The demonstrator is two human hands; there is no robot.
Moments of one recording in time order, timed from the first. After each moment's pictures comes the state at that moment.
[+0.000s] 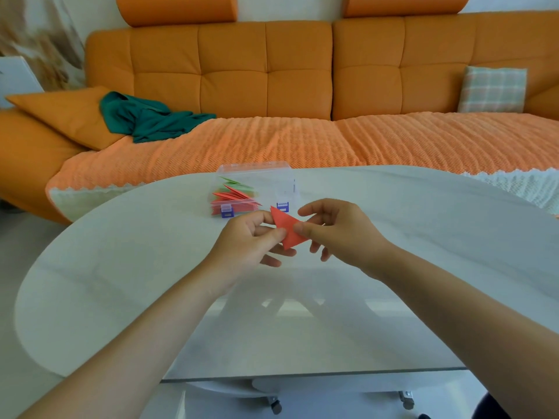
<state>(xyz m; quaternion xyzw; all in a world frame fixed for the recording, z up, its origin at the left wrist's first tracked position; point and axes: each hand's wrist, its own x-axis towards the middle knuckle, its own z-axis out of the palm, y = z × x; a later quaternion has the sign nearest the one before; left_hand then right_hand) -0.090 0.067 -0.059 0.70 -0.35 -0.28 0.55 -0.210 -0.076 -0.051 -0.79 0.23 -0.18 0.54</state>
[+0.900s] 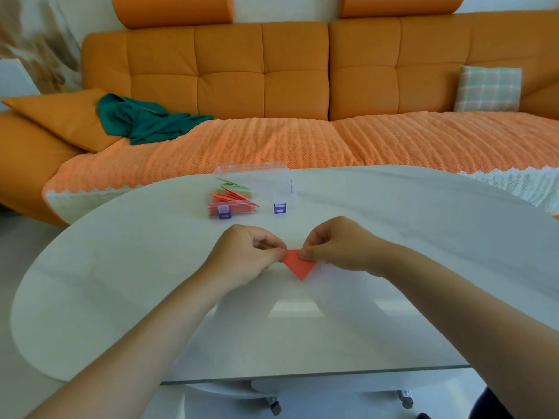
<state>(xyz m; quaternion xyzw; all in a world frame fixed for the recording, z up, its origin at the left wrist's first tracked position) -0.081 0.065 -0.077 0.79 -0.37 -0.21 0.44 -0.213 -0.093 -0.062 -0.87 0.26 -0.03 0.42</state>
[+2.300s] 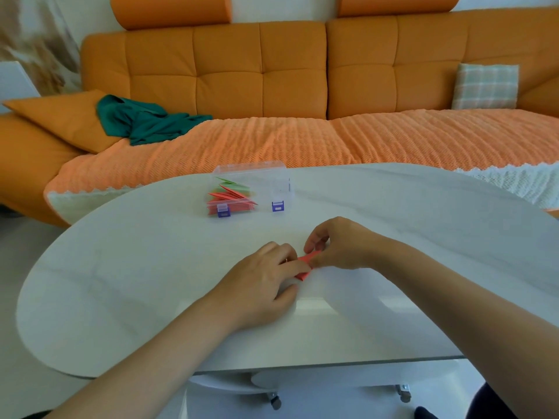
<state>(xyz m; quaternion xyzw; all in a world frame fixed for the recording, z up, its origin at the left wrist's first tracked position) -0.104 0.076 -0.105 0.72 -0.68 0.02 0.16 -0.215 -0.104 -0.069 -0.91 0.25 0.02 0.32</state>
